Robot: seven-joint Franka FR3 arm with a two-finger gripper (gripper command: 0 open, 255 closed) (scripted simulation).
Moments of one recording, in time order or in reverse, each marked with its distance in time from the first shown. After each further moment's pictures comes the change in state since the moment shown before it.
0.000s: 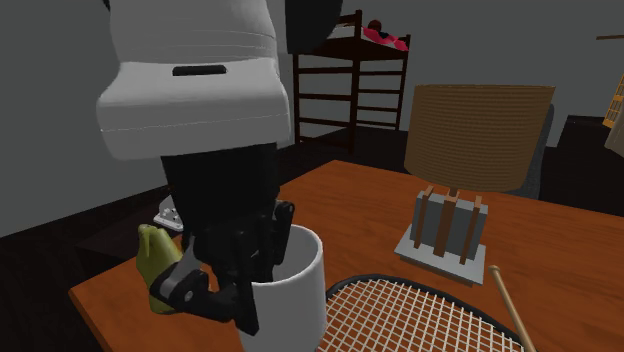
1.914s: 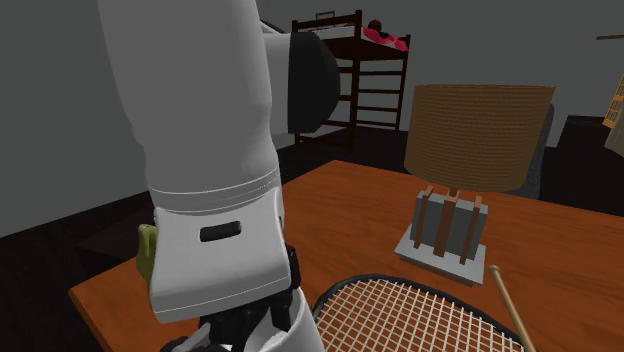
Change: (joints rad) arm 0.023 0.022 0.011 -0.172 0.021 0.186 -0.032
